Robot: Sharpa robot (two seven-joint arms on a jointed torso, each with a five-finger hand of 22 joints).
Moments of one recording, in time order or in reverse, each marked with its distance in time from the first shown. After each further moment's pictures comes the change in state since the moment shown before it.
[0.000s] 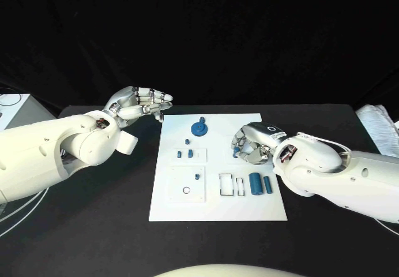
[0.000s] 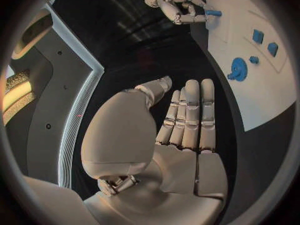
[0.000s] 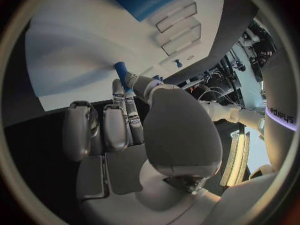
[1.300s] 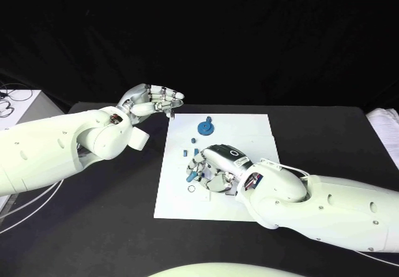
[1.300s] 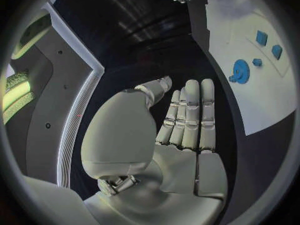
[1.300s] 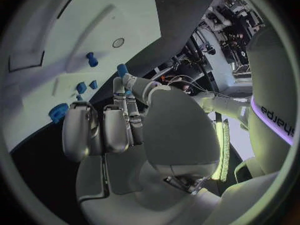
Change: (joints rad) left arm 0.000 0.030 -0.001 -0.025 0.006 0.007 -0.001; left_hand 0.000 0.000 0.000 0.000 0.000 0.000 0.000 0.004 0.000 0.000 0.000 0.000 -0.001 0.000 0.000 0.000 0.000 0.000 0.000 0.000 0.000 -0.001; right arm -0.093 0.197 -0.013 0.088 0.058 -0.096 0.057; right_hand -0.002 0.011 0.011 -0.014 -0.001 -0.015 -0.007 0.004 0.000 0.045 -0.031 -0.014 0.025 0.000 0.000 0.000 -0.008 0.000 0.000 0.000 0.004 0.000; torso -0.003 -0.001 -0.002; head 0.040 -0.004
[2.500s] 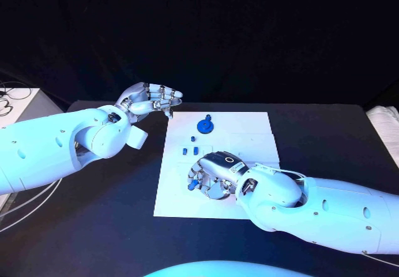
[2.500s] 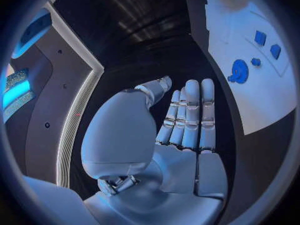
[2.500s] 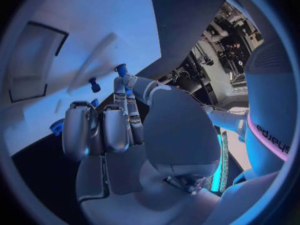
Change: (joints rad) left arm 0.000 -0.004 -0.001 -0.001 0.003 0.006 -0.003; left_hand 0.000 0.000 -0.004 0.004 0.000 0.000 0.000 0.000 0.001 0.000 0.000 0.000 -0.001 0.000 0.000 0.000 0.000 0.000 0.004 0.004 0.000 -0.002; right arm -0.028 0.009 -0.006 -0.015 -0.096 0.084 -0.021; right_hand -0.010 -0.011 0.002 -0.003 0.001 -0.006 0.001 0.020 0.002 0.008 -0.005 -0.003 0.002 0.000 0.000 0.000 -0.001 0.000 0.000 0.000 -0.004 0.000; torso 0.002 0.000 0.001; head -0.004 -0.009
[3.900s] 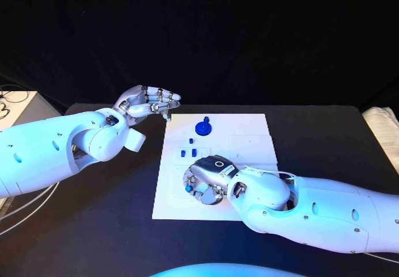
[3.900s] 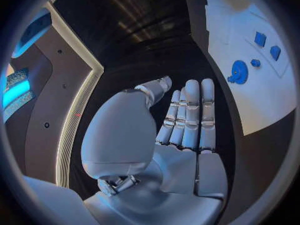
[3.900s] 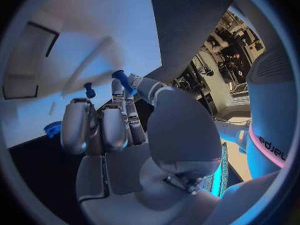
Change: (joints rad) left arm 0.000 0.000 0.000 0.002 0.000 0.001 -0.007; left_hand 0.000 0.000 0.000 0.000 0.000 0.000 0.000 0.000 0.000 -0.004 0.004 0.000 -0.001 0.000 0.000 0.000 0.000 0.000 0.000 0.000 -0.004 -0.001; right arm 0.002 0.042 0.001 -0.009 -0.071 0.092 -0.057; right_hand -0.094 -0.054 -0.038 -0.006 0.015 -0.104 0.038 -0.033 0.099 -0.102 0.021 -0.094 -0.011 0.000 0.025 -0.010 -0.032 0.000 -0.017 0.017 -0.095 0.000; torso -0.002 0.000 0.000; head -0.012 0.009
